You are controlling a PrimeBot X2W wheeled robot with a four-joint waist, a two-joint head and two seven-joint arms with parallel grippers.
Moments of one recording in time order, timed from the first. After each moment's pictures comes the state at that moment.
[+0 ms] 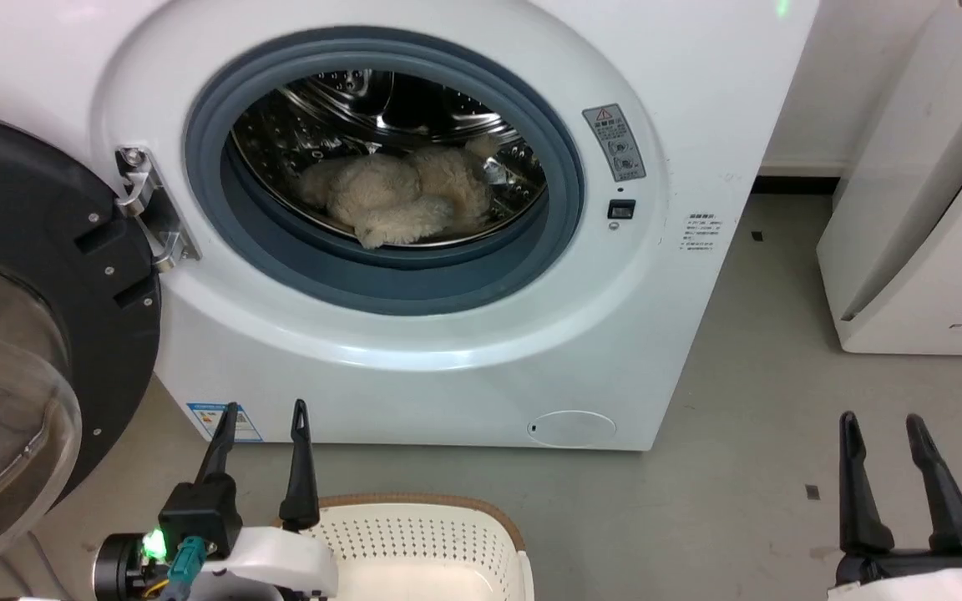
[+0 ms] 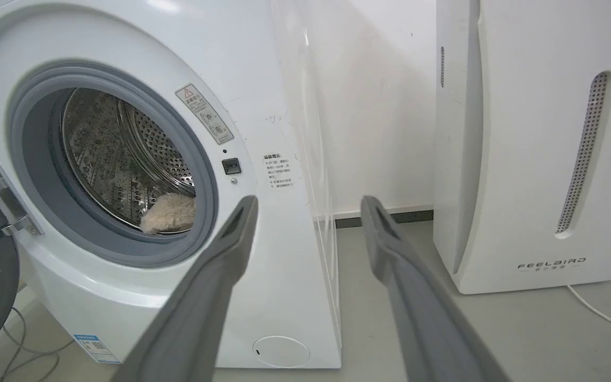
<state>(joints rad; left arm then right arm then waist) -0.06 0.05 -0.03 0.18 -0.08 0.07 -0.26 0.08 -0.05 -0.11 -0.01 0.23 0.13 -0.26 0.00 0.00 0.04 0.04</state>
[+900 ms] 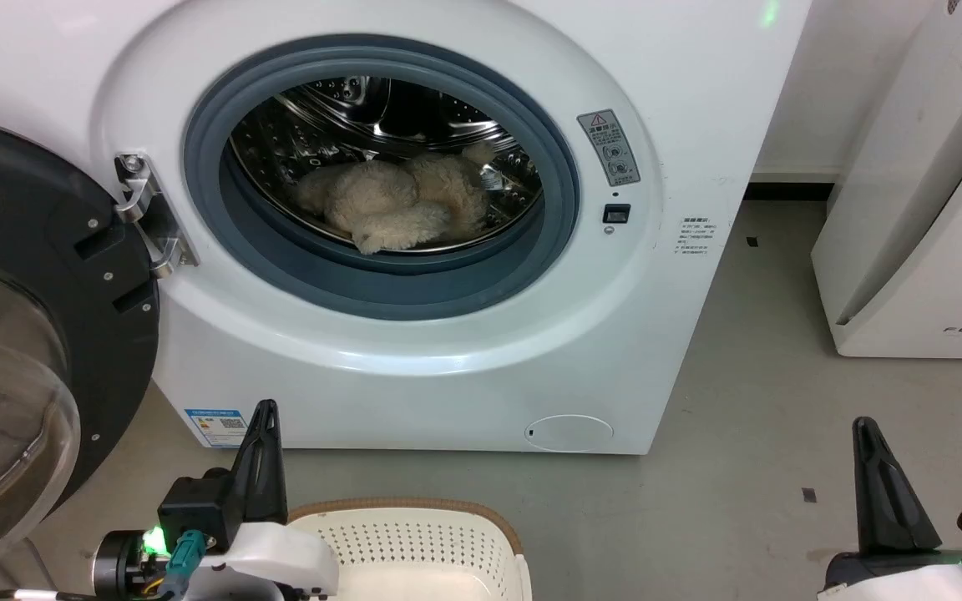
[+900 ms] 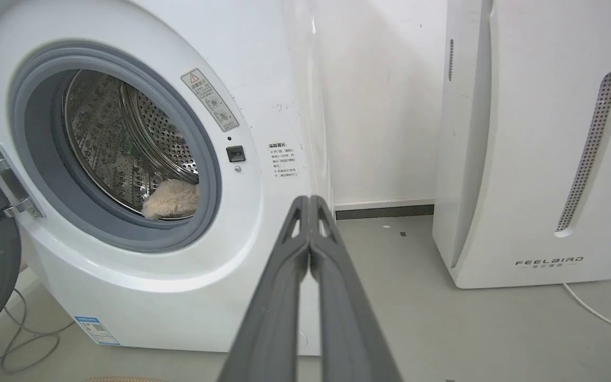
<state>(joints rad) -0.05 0.05 -0.03 0.15 -0.08 0.07 -0.22 0.08 -0.05 -0.09 -0.01 0.20 0.13 -0.22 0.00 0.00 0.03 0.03</state>
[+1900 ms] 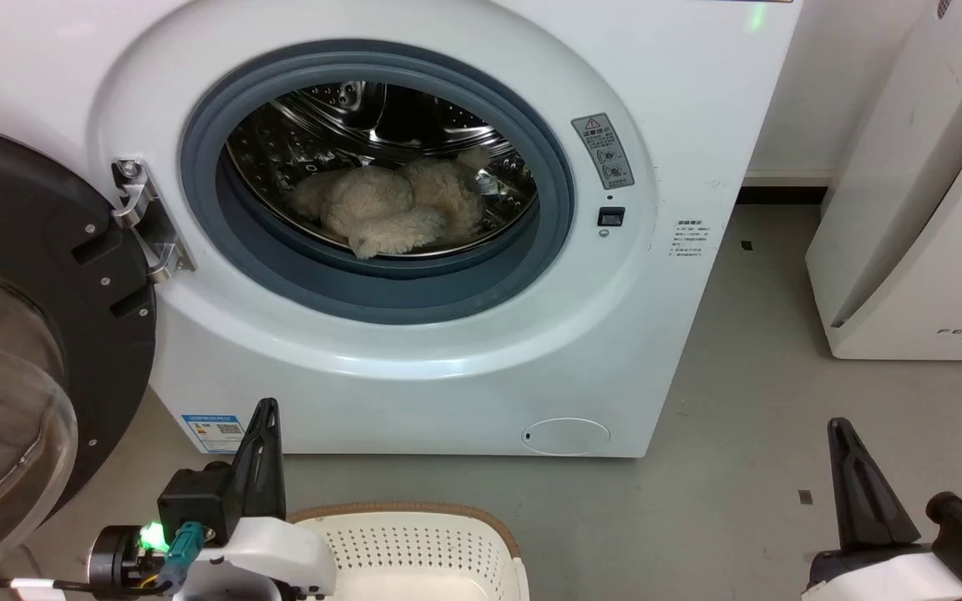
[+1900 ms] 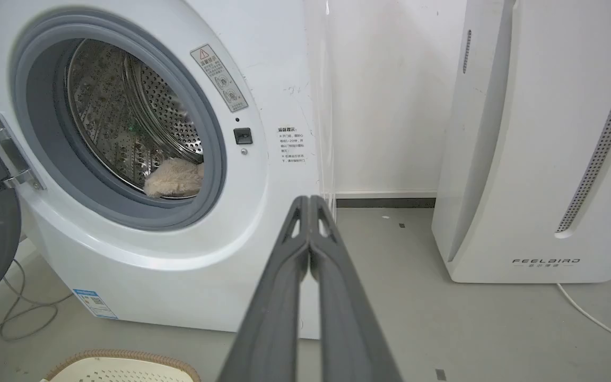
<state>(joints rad) -0.04 0.05 -0.02 0.11 -0.06 0.05 -0.16 0.07 -0.05 -0.07 -0.01 0.15 0.13 -0.16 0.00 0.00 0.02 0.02</state>
